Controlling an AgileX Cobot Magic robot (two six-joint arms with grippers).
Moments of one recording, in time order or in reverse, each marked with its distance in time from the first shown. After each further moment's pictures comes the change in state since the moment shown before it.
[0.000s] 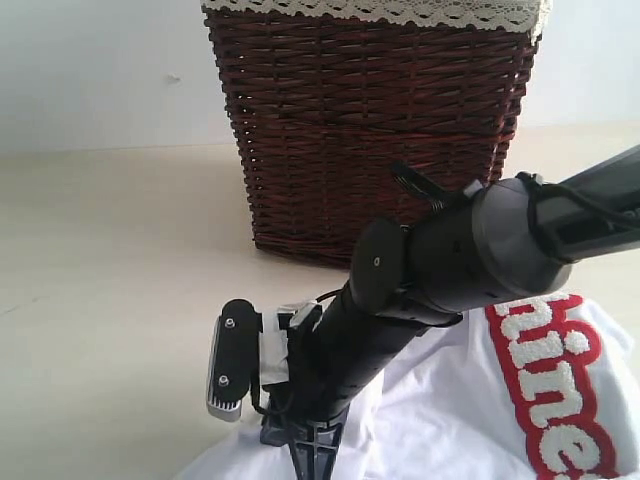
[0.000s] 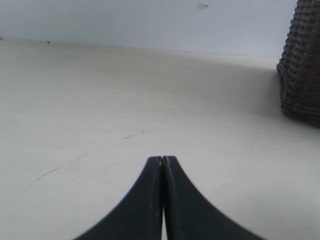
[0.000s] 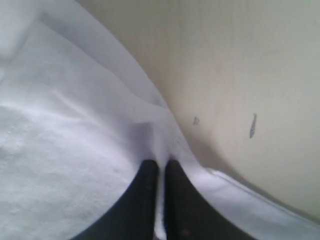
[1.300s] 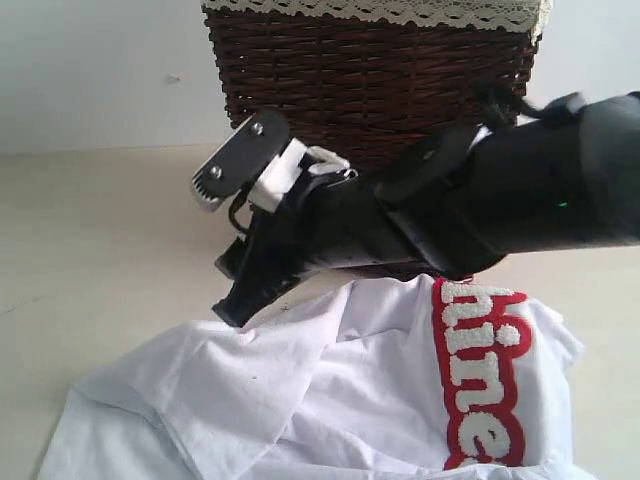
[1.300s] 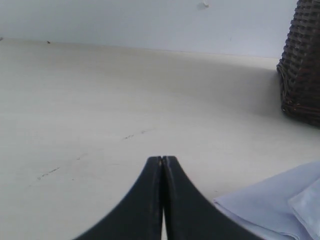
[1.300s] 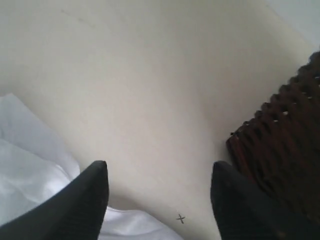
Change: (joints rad) left arm 0.000 0.000 0.000 0.000 0.000 0.000; right arm 0.000 -0.212 -0.017 0.524 -0.421 -0.097
